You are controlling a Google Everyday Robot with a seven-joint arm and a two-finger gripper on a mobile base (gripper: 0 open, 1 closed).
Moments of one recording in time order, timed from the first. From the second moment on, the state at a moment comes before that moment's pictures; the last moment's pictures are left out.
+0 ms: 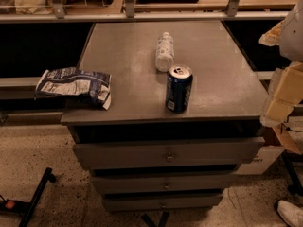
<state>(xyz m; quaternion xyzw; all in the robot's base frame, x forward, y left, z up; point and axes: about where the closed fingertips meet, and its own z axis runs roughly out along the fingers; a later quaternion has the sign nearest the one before) 0.438 -0.216 0.977 -0.60 0.78 -0.04 0.16</state>
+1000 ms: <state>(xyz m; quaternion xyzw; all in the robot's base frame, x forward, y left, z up) 0.466 -0.194 1.002 -0.59 0.78 -0.05 0.20</state>
